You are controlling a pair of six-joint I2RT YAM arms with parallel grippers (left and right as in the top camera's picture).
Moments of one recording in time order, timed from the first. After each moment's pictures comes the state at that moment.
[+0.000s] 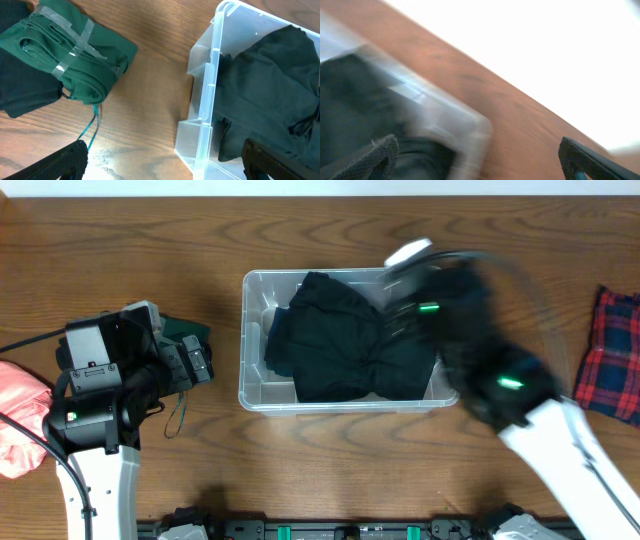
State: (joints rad) left arm 0.18 1.05 1.10 -0.99 0.23 -0.18; right arm 0.51 1.24 1.26 -0.54 0.43 -0.26
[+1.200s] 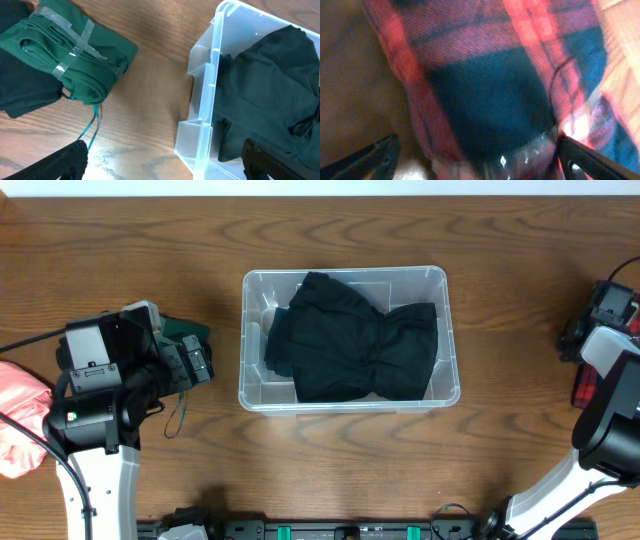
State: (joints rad) left arm 0.18 1.05 1.10 -0.99 0.23 -0.18; right arm -0.45 1.99 1.14 -0.17 0.55 0.02
